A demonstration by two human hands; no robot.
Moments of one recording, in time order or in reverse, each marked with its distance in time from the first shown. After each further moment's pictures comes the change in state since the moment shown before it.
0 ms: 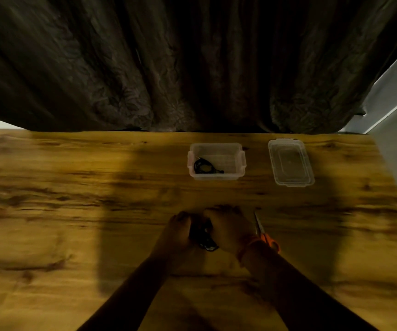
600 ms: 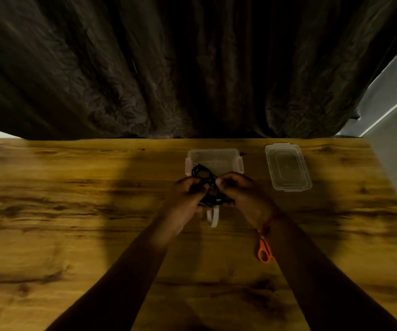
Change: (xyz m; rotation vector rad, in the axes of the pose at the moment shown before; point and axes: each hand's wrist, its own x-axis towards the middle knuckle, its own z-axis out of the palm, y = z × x) left_hand 0.038 0.083 -0.053 -0.840 0.041 -0.065; right_hand 0.018 0.023 -0.072 1.261 0.128 0.176
